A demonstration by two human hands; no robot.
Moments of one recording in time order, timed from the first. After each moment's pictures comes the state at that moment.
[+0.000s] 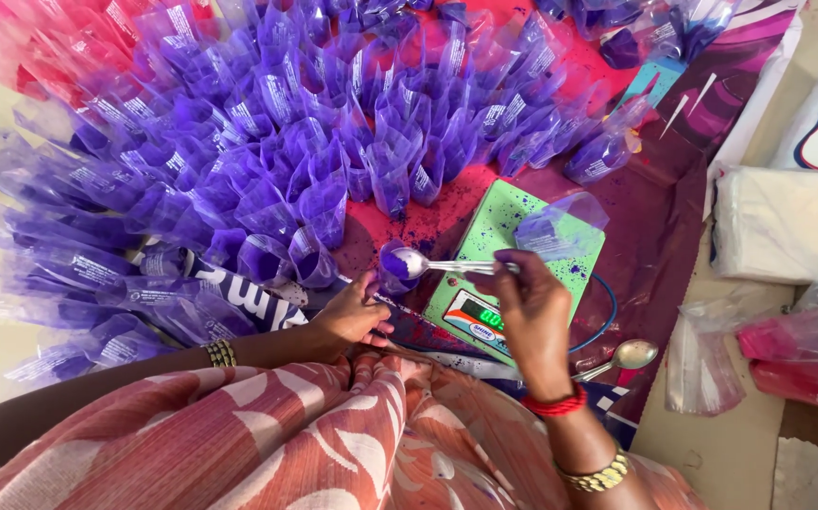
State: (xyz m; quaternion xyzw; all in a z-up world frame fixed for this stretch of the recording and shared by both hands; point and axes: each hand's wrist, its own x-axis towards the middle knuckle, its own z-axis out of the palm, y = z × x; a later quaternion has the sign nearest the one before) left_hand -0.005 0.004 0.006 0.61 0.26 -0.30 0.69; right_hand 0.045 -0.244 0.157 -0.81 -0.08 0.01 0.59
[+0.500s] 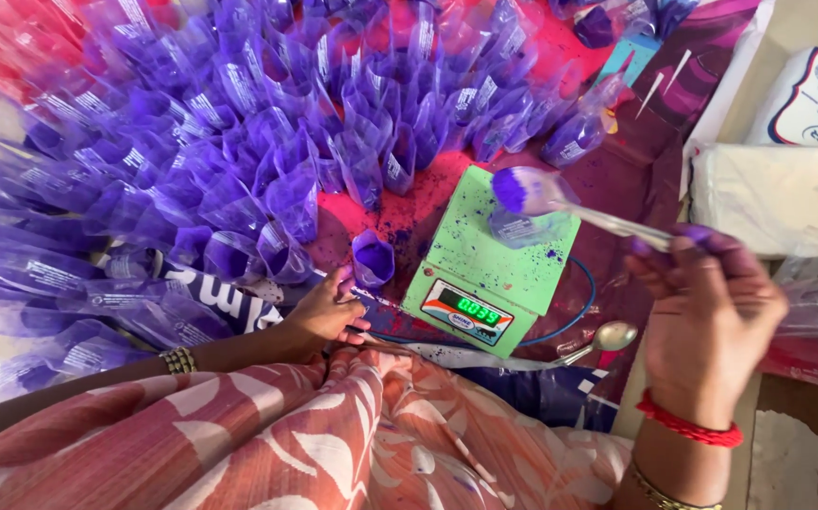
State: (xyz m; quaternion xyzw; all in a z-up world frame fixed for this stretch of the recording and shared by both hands) left_hand -0.012 0.004 -0.004 0.62 0.27 -0.29 0.68; right_hand 0.057 -0.367 0.234 -0.56 0.00 -0.10 0.82
